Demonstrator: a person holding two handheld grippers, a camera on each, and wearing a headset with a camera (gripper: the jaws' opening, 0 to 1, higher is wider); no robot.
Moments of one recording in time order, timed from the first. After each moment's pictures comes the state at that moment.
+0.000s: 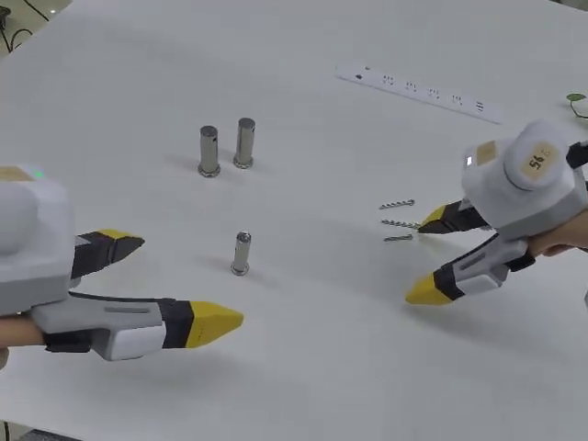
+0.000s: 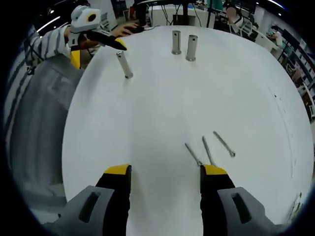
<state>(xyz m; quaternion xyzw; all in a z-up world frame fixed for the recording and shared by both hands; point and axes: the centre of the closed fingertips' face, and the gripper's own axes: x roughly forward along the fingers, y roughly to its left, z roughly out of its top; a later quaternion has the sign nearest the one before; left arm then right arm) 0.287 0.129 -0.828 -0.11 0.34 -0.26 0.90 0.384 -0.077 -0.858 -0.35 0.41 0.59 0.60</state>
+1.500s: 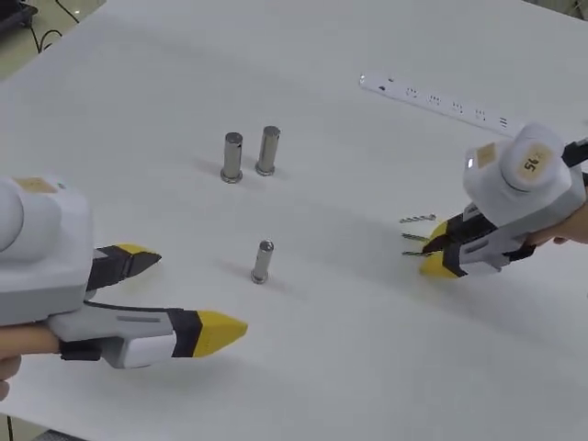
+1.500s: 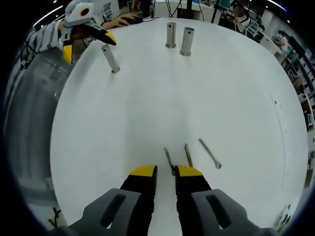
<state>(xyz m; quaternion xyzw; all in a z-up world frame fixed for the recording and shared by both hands) 0.283 0.138 -0.835 -0.12 0.34 -0.26 0.90 0.417 -0.071 -0.869 -0.41 0.41 0.57 0.59</state>
